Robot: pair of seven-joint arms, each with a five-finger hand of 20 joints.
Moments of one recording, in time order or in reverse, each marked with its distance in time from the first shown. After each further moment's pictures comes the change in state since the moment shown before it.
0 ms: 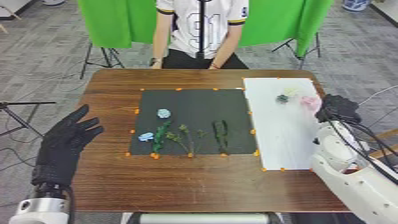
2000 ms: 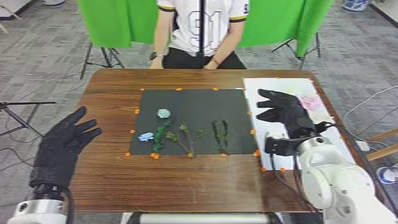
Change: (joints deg) left arm 0.6 -1.5 -1.0 0.2 0.3 -0.7 -1.0; right arm -24.3 -21.4 24.5 -29.1 61.9 7.4 -31.0
